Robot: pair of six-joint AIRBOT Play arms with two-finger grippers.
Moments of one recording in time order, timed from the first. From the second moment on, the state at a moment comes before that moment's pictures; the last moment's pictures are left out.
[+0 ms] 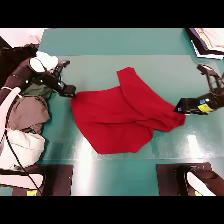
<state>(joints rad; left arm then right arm) -0.09 -1.55 1.39 1.16 -1.25 -1.29 -0.05 -0.89 1.05 -1.33 1.51 1.61</state>
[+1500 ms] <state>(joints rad) -0.09 -1.55 1.49 1.14 -1.32 -1.28 0.20 -1.83 1.61 -1.29 1.05 1.62</state>
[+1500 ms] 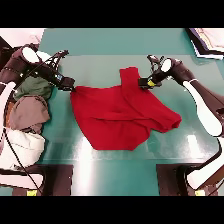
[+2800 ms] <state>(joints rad) -0.09 -0.90 2.10 1.14 -1.13 -1.28 0.20 -0.91 1.96 -1.49 1.25 1.58</state>
